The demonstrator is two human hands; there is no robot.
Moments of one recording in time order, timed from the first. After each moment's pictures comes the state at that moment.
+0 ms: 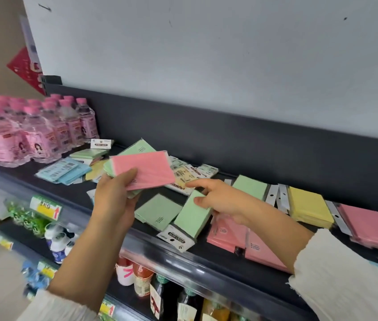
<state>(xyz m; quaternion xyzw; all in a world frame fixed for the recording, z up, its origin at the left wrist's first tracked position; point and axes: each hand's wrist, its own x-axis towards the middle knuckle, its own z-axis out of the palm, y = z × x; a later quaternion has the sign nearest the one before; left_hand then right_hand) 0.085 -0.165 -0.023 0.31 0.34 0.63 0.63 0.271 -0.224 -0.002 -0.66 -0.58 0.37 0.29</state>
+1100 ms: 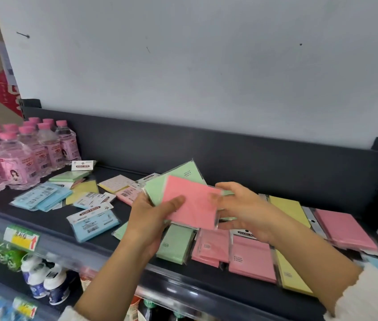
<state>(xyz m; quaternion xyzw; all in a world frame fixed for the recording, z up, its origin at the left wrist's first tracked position) 0.147 -0.199 -0.021 0.45 0.27 0.51 0.68 0.314 -0.274 0.020 -0.65 -0.44 0.41 0.46</state>
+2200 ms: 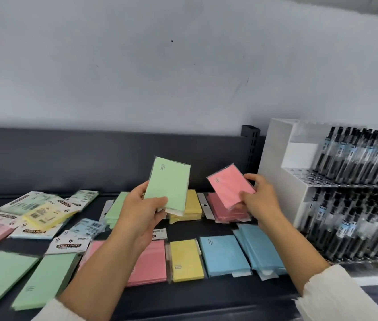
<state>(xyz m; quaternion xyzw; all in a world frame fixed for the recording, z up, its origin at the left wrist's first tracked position) 0.308 -0.257 0.002 0.50 0.26 0.32 0.76 0.505 -0.395 -0.009 -0.81 -0.21 0.03 0.55</state>
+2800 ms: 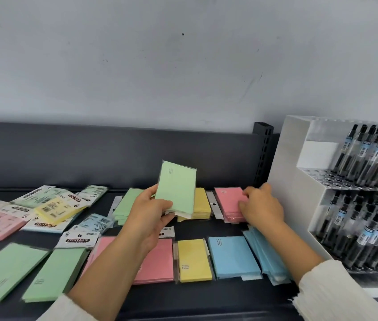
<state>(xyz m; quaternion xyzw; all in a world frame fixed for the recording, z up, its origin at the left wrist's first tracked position) 0.311 -0.253 -0.010 0.50 0.28 0.30 0.76 0.497 -0.382 -0.019 -0.95 -0.26 -0.06 0.16</state>
